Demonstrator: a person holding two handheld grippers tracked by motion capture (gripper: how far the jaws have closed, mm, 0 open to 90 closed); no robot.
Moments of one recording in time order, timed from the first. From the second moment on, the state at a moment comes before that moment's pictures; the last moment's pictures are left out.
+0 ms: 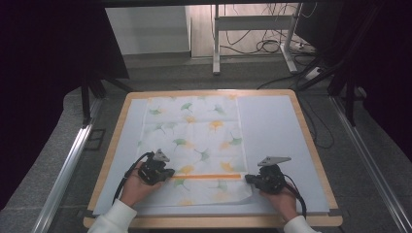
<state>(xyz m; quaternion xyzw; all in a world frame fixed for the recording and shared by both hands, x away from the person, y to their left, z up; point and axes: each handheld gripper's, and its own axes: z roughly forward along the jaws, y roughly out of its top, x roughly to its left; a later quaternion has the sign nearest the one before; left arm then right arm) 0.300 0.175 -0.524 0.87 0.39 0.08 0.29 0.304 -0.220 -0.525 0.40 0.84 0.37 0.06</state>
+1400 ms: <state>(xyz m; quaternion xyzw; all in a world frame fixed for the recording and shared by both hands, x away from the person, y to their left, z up) 0.293 0.217 -0.526 0.85 0.43 0.09 0.28 0.304 -0.219 -0.525 0.39 0.84 0.36 0.06</state>
